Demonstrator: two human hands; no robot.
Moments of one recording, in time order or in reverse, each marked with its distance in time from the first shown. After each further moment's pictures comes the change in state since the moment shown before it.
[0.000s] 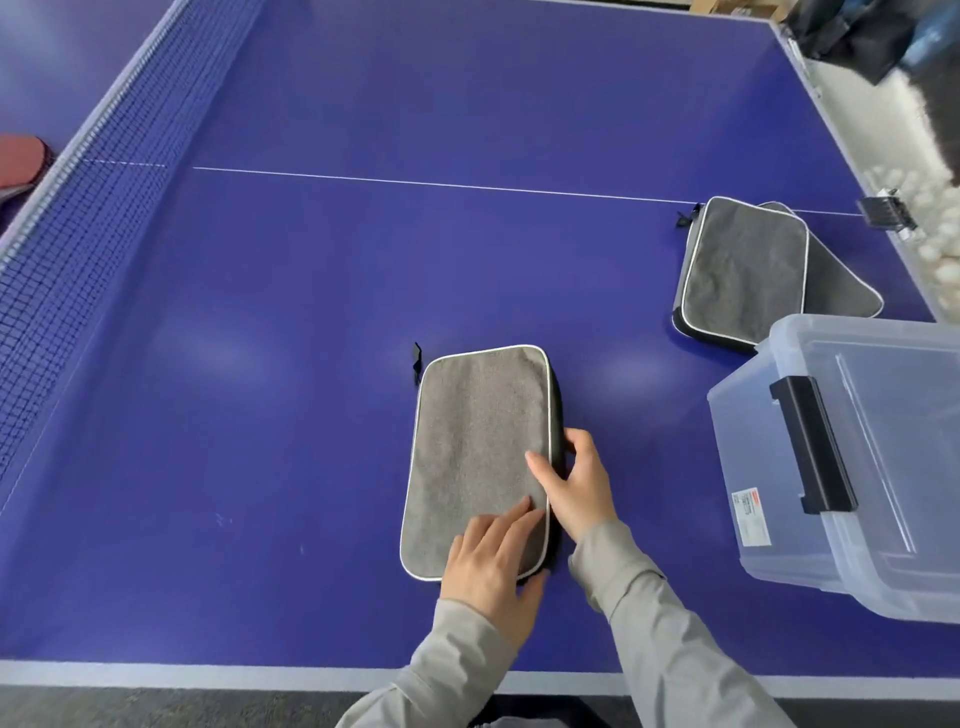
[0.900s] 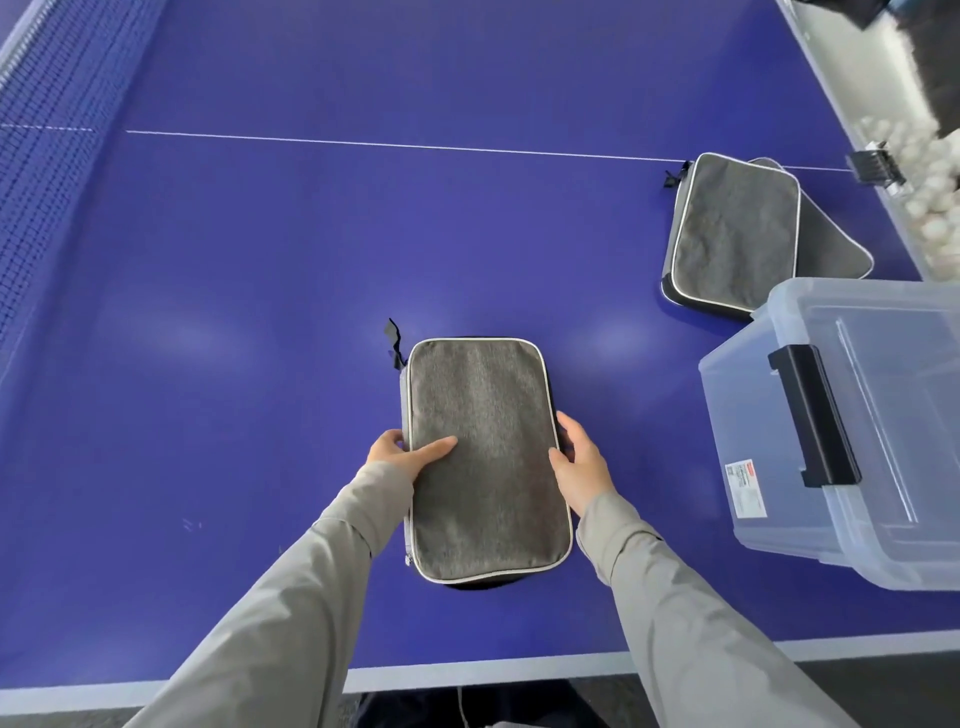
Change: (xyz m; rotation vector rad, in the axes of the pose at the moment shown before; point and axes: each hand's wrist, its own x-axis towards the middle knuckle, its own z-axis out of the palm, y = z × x) left_hand 0.092 -0.116 -0.011 -0.684 -0.091 -1.054; right_hand 0.035 0.049 -0.001 -0.032 -0.088 0.212
